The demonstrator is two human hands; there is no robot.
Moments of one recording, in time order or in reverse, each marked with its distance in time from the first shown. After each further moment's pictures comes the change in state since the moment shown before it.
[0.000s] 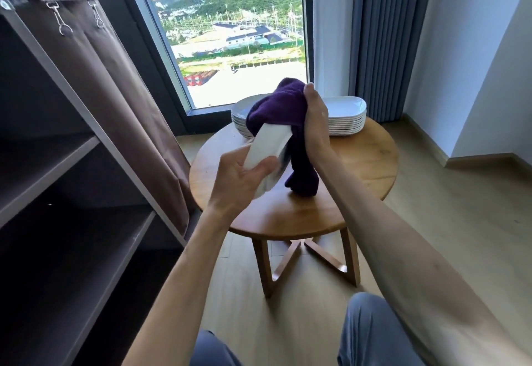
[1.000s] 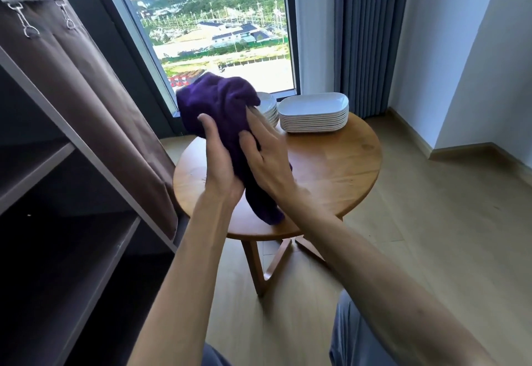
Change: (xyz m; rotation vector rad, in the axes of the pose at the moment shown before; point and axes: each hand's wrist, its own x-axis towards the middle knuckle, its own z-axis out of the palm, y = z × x) left_hand 0.037 0.003 0.031 -0.904 0.217 -0.328; right_hand -0.075 0.012 0.018 -0.441 -0.203 -0.642
